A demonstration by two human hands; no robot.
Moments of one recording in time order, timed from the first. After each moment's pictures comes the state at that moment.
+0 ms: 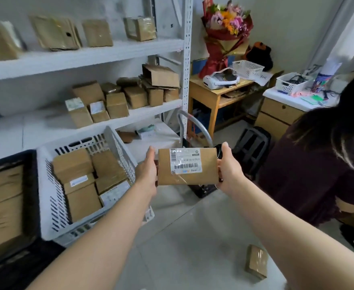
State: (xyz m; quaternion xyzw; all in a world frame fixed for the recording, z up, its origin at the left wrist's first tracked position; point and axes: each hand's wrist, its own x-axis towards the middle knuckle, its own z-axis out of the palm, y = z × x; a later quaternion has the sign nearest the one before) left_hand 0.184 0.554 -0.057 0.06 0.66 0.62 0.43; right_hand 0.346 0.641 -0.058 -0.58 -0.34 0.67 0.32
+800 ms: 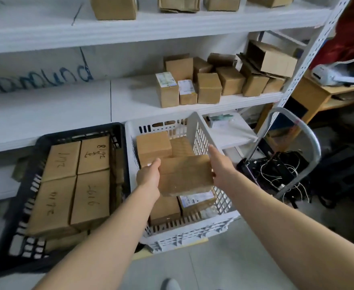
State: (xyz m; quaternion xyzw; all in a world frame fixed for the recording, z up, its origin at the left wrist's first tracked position) left_hand -0.117 0.468 -0.139 -0.16 0.70 0.61 0.34; right_hand -0.020 0.616 -0.140 -0.55 -0.46 0.68 0.13
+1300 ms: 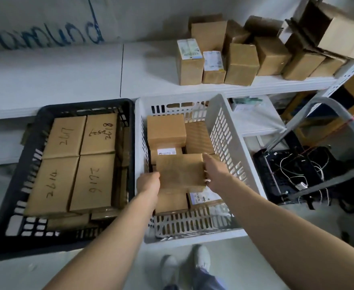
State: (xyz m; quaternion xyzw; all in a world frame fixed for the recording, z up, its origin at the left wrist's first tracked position) left_hand -0.151 0.469 -0.208 -0.26 0.76 0.52 0.29; right_hand -0.087 0.627 -0.246 -0.58 -0.47 0.67 0.00
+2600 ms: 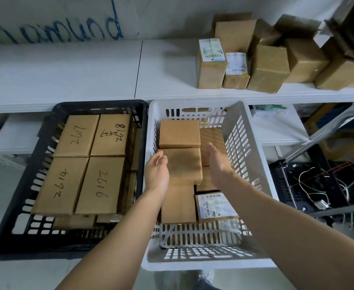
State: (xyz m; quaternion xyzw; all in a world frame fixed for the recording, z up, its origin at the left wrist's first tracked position) left_hand -0.178 0.490 -0.178 -0.13 0.74 0.62 0.22; right_hand -0.134 0.626 -0.185 -0.51 -0.53 0.68 0.02
